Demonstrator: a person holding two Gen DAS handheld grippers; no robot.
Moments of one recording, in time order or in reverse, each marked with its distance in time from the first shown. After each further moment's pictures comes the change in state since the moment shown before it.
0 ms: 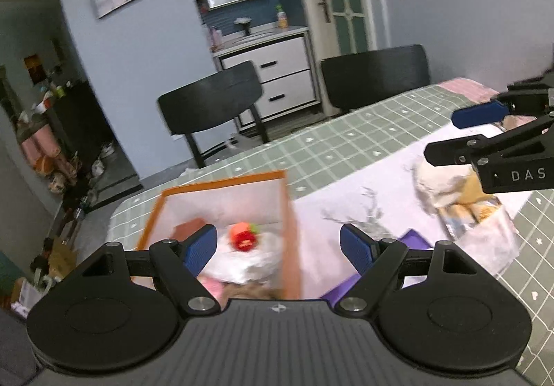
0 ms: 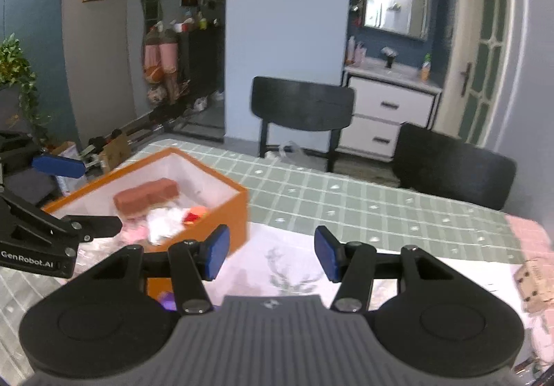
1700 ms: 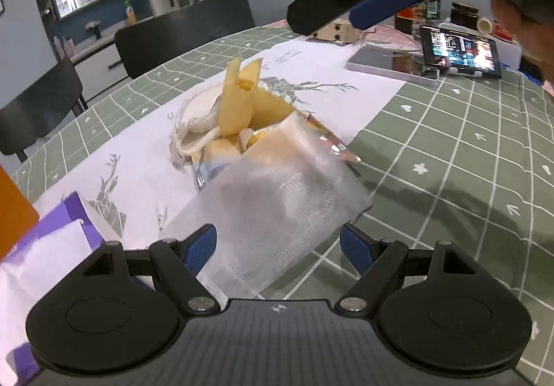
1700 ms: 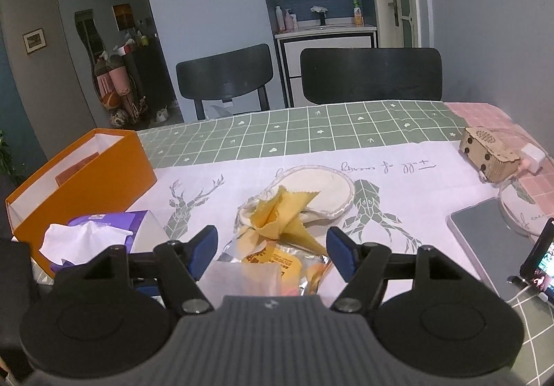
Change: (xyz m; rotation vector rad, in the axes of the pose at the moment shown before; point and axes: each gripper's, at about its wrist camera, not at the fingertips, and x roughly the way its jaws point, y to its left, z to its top) left arm 0.106 -0.239 -0.079 0.222 0.002 -0.358; right arm -0.030 -0.168 -0.149 0.297 0.044 -0.021
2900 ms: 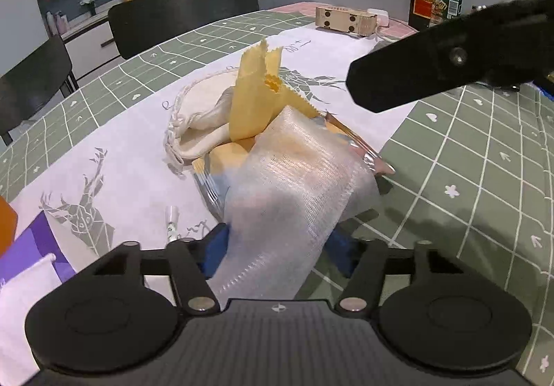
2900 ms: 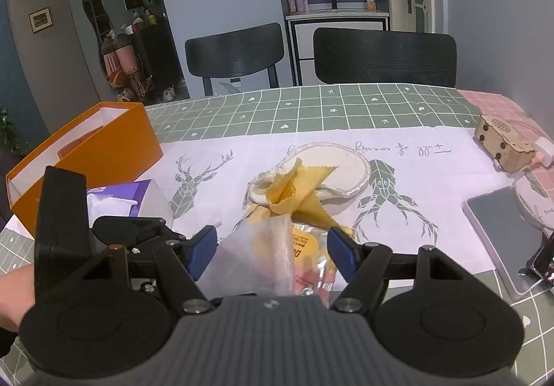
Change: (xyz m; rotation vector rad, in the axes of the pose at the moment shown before) left arm 0.034 0.026 0.022 -0.072 0.069 -0.062; right arm 0.016 0.009 -0.011 -0.035 0.065 0.018
